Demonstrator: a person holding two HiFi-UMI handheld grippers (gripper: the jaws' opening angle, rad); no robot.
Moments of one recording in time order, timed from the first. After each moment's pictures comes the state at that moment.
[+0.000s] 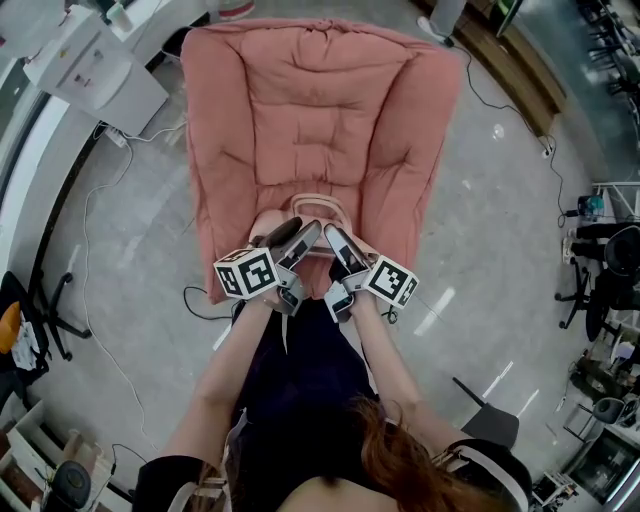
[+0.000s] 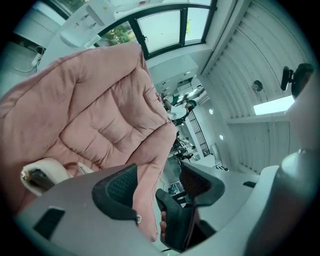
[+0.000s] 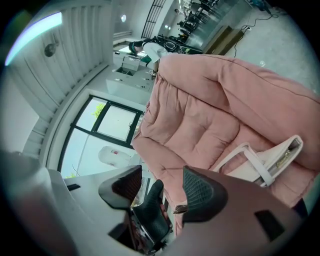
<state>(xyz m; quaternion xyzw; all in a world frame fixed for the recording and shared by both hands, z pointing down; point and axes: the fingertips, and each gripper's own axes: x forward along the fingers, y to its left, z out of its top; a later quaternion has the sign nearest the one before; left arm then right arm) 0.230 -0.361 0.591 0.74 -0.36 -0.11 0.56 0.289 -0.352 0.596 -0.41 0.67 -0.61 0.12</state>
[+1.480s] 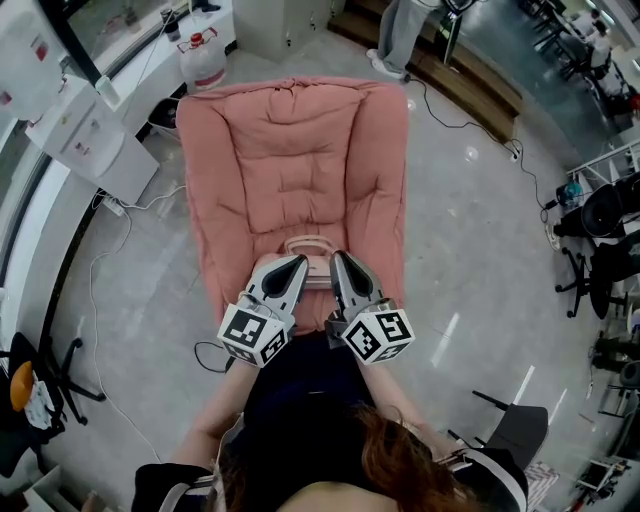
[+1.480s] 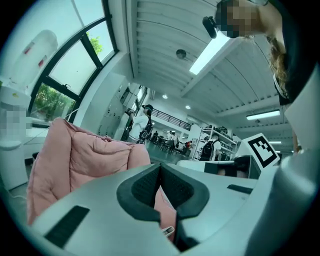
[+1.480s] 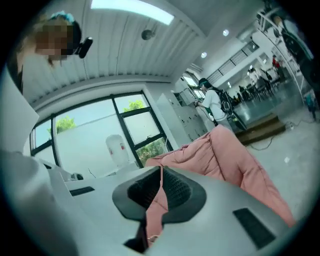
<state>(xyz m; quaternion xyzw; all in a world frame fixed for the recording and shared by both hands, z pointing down) 0.222 -0.307 0.427 0.92 -0.36 -0.01 0.18 0.286 -0.311 0.428 -0.54 0.80 -0.24 0.07</state>
